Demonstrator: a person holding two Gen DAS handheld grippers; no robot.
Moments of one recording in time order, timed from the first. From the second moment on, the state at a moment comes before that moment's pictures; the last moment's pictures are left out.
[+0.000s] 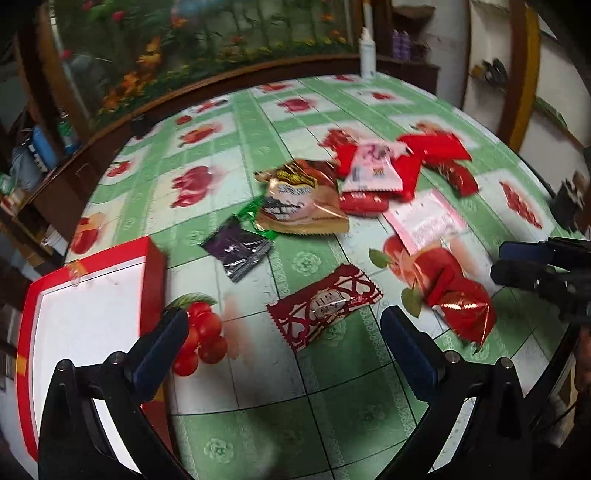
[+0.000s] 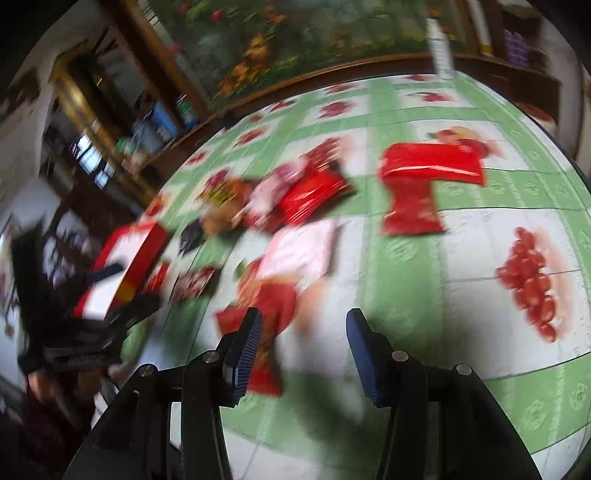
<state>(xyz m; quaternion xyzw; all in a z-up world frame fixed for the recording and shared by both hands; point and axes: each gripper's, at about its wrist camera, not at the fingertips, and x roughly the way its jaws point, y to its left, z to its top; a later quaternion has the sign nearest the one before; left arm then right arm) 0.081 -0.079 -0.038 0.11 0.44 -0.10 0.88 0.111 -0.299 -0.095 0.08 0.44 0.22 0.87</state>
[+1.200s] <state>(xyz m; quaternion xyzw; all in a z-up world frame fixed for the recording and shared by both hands) 0.094 -0.100 -0.066 0.10 0.48 -0.23 0.84 0.091 -0.250 -0.103 -0.03 0.46 0.18 0.87</state>
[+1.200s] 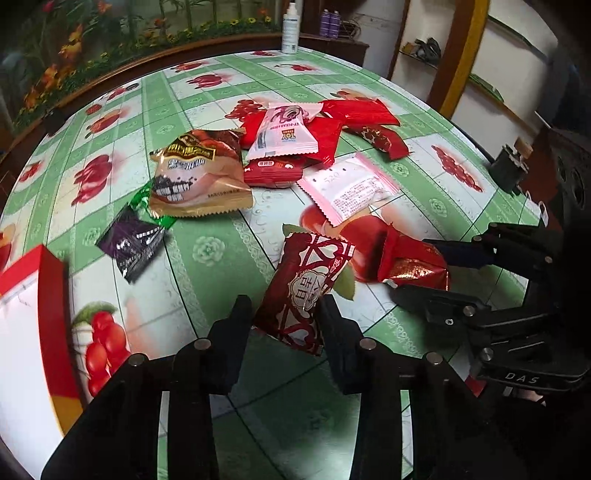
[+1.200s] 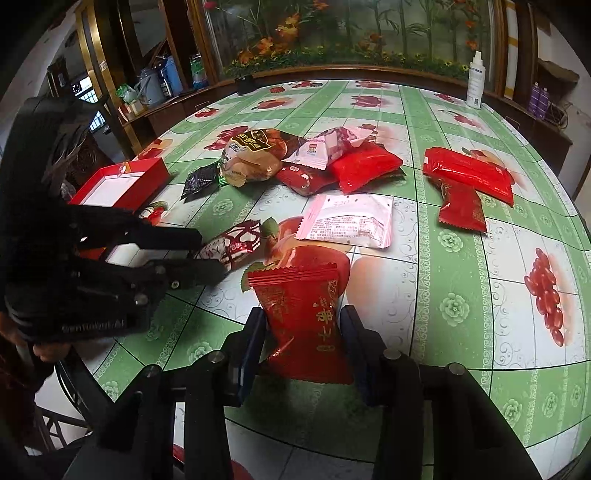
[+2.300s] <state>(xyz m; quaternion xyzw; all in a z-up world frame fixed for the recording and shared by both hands) 0.013 0.004 0.000 -0.04 0.38 -0.09 0.92 0.103 -0.190 -0.090 0.03 0.48 0.27 0.83</state>
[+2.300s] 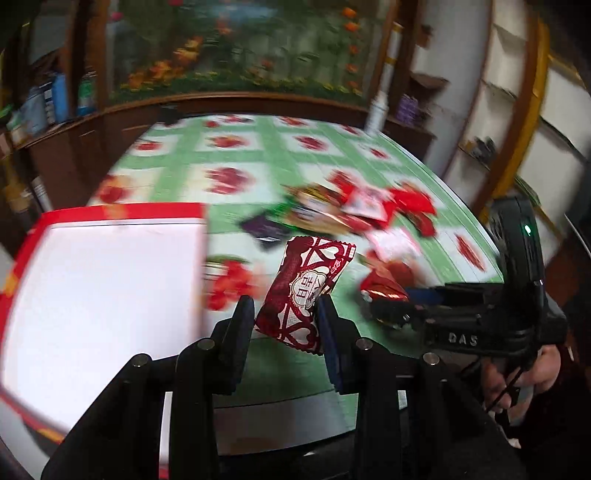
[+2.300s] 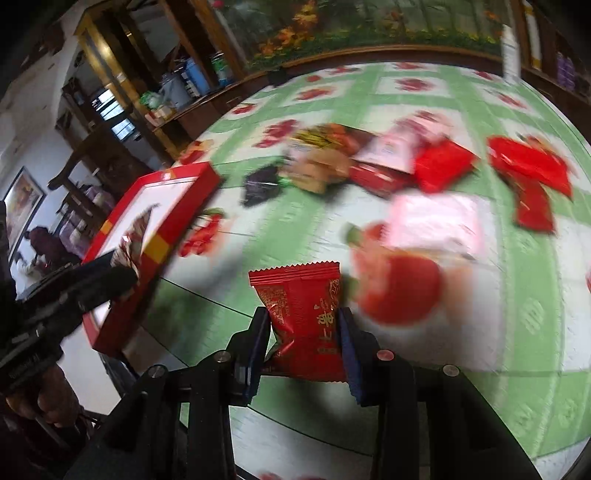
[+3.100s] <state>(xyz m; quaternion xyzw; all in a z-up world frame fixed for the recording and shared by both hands) -0.016 0.119 -0.008 -0.07 0.37 0.12 0.92 0.094 -0.004 -0.035 -0.01 0.38 0.45 0.81</state>
